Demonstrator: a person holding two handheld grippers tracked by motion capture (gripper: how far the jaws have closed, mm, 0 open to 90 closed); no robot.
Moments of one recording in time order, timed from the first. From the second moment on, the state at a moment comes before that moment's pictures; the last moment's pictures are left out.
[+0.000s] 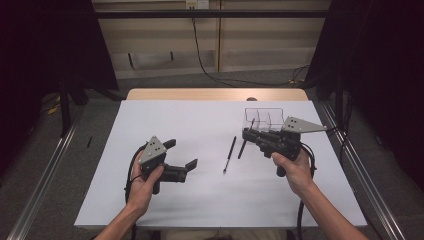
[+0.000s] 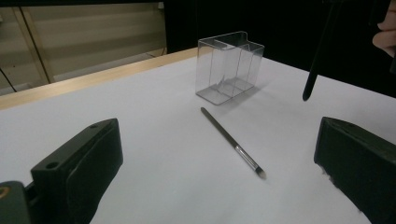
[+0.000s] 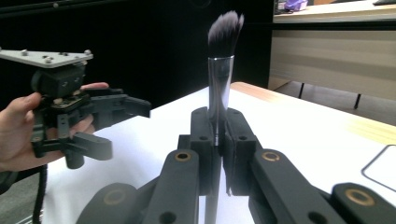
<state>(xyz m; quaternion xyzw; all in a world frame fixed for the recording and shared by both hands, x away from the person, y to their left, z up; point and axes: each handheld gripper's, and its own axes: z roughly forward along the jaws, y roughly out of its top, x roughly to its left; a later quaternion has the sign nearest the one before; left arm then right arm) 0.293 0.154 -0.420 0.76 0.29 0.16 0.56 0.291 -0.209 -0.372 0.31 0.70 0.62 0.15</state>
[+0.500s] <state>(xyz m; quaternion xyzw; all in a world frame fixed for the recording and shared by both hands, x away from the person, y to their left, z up) 0.278 0.189 -0.429 0.74 0.31 0.18 0.56 0.305 -0.231 -0.356 0.34 0.68 0.62 0.18</state>
